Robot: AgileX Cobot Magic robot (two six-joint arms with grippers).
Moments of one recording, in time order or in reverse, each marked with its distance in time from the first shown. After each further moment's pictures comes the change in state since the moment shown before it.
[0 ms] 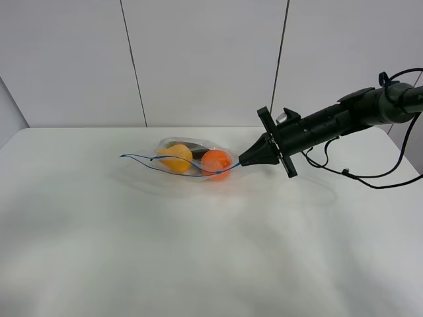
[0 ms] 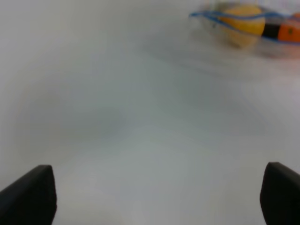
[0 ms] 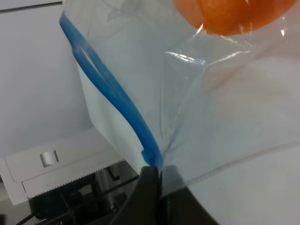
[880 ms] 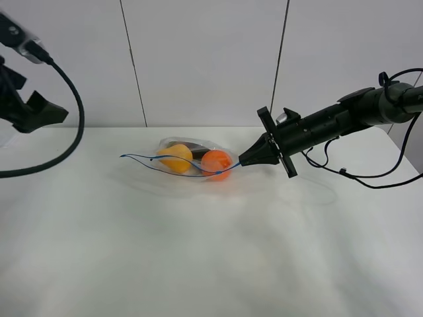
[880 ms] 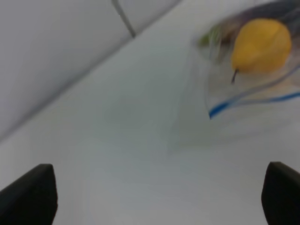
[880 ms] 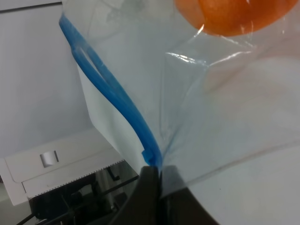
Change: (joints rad) left arm -0.006 1.101 -0.427 -0.289 -0.486 0.963; right arm 0.000 0.000 0.000 0.000 -0.001 0.000
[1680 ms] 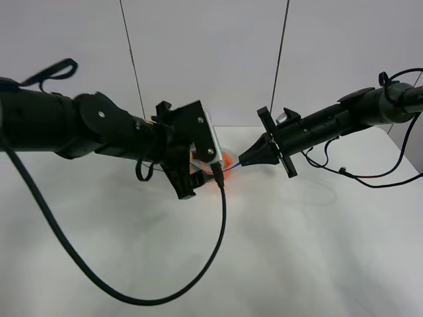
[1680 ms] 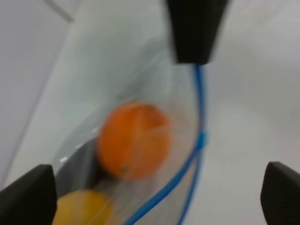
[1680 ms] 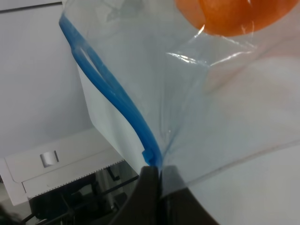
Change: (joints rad) left arm -0.611 0.484 -0.001 -0.373 -0.455 0.521; right arm 0.000 0.000 0.000 0.000 0.000 0.000
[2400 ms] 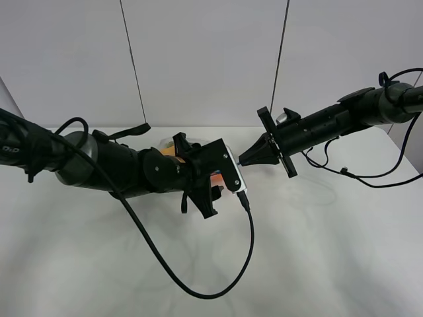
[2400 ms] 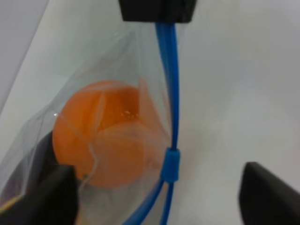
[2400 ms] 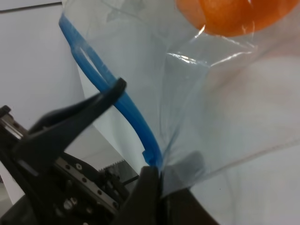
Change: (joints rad) left arm -0.089 0.229 -0.001 -0.003 -0.329 -0.116; right arm 0.000 0.000 0.000 0.000 0.000 0.000
